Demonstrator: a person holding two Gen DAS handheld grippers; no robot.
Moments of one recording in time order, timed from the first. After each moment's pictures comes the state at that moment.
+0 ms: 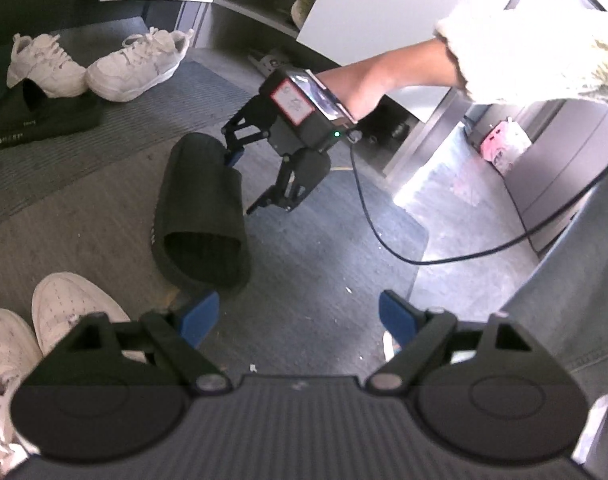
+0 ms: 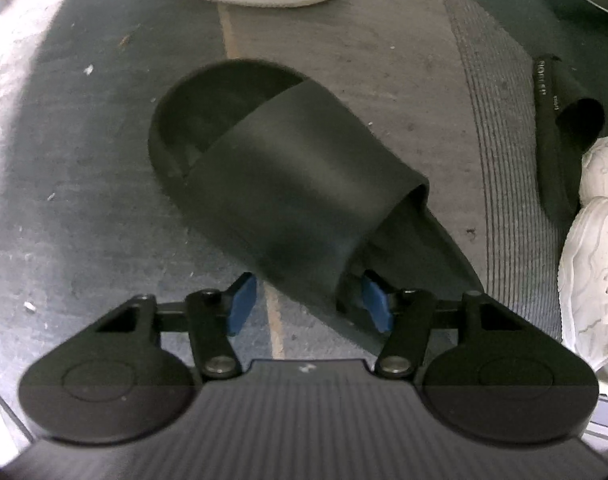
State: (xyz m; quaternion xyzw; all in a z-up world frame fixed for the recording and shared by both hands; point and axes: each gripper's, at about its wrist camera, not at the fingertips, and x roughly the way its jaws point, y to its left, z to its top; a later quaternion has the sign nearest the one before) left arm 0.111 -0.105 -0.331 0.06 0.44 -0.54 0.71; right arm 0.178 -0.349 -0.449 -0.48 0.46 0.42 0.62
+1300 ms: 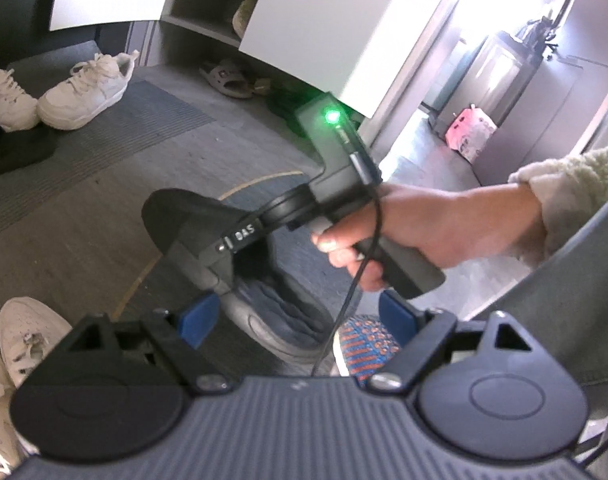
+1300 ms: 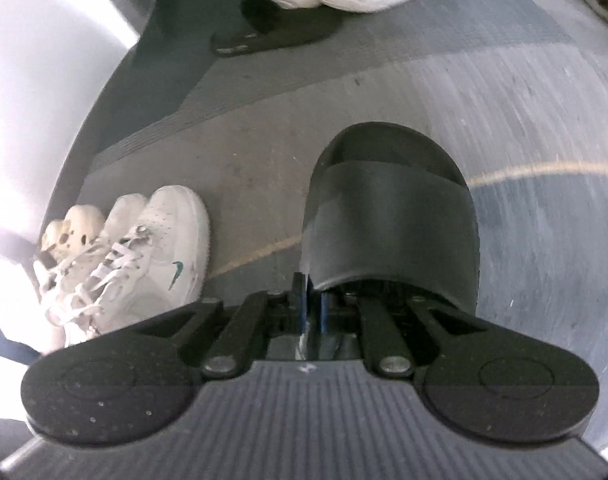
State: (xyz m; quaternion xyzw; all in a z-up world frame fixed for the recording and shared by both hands) left arm 0.064 -0.134 -0.312 0.08 0.41 -0.59 0.69; right arm 0.074 -0.351 -0.400 0.22 0.51 0.01 0.83
